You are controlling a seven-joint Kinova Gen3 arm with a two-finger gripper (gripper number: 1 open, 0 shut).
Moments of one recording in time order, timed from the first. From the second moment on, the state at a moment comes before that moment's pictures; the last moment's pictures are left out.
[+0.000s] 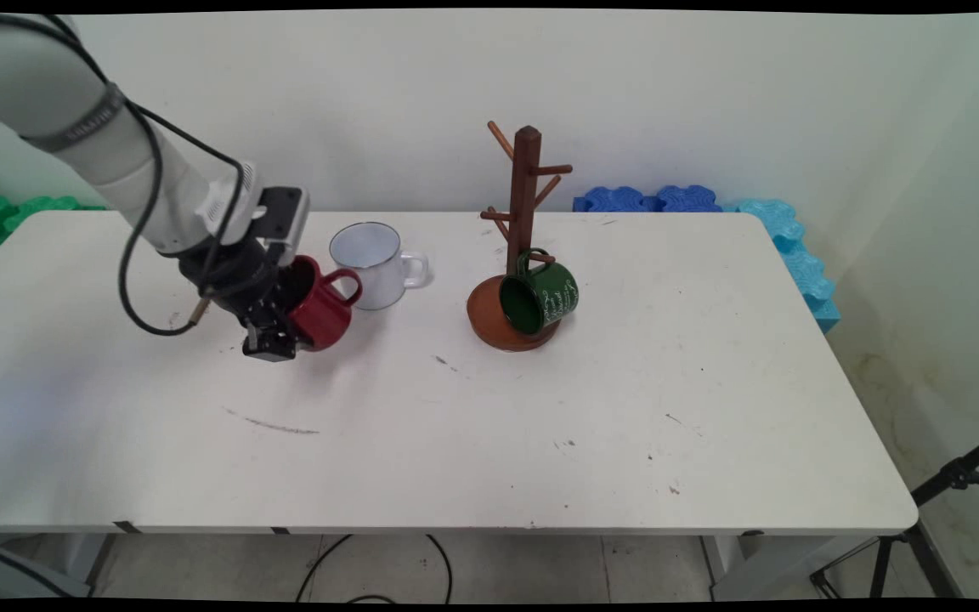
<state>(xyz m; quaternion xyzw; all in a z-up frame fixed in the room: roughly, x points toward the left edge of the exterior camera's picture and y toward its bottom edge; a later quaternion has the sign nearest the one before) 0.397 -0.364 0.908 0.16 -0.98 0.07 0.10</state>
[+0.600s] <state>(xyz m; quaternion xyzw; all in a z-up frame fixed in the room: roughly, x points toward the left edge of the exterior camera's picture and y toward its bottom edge) 0.391 -0.392 0.870 0.14 -0.99 0.05 0.07</state>
